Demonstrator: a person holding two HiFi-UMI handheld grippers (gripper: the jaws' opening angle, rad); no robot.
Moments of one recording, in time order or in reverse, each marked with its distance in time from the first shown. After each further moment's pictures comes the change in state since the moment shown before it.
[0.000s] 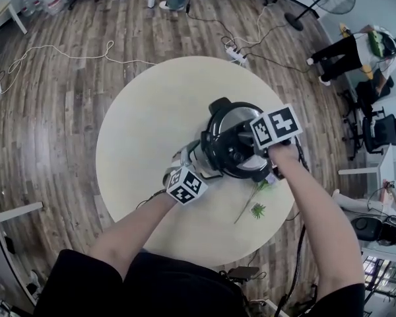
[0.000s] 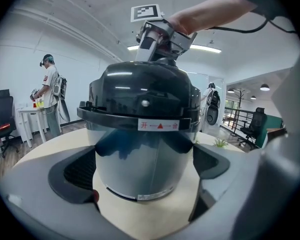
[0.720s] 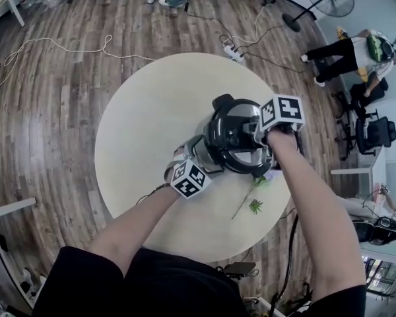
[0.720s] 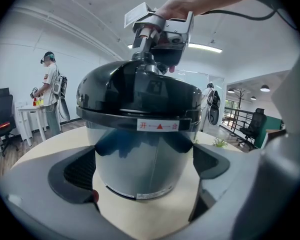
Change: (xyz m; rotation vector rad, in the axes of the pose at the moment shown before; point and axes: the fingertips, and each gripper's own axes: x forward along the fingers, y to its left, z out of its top) left arm 0.000 0.001 0.002 -0.008 0.021 -0.005; right arm -0.005 -0.014 -0.009 0.433 0.054 -0.060
